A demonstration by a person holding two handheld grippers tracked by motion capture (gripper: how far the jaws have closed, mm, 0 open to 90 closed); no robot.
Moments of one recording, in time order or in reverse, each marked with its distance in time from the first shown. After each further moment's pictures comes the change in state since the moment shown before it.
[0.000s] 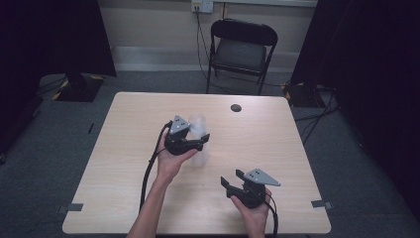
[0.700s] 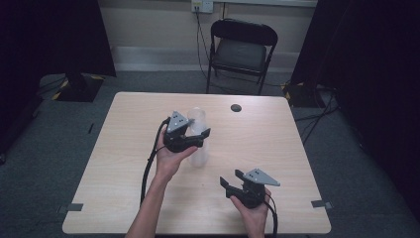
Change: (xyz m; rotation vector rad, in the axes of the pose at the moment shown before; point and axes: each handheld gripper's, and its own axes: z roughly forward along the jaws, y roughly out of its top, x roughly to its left) left arm -0.006 0.017 -0.011 -0.075 0.009 0.005; right arm 0.001 0.000 0.001 0.002 0.011 0.000
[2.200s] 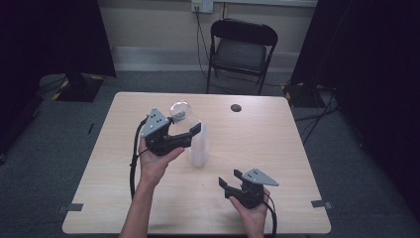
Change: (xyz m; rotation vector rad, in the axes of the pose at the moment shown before) left arm -0.008 0.029 -0.069 -0.178 -0.037 -0.007; right arm 0.003 0.001 0.002 -0.004 0.012 -0.017
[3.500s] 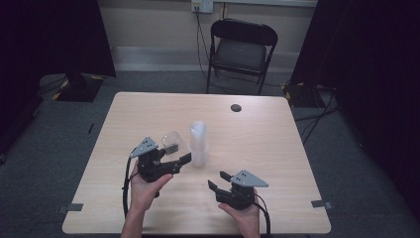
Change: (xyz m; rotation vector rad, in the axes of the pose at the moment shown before) left arm 0.007 -0.077 -0.028 0.170 -0.091 -0.251; right arm 0.025 0.004 0.008 -0.014 0.119 -0.097
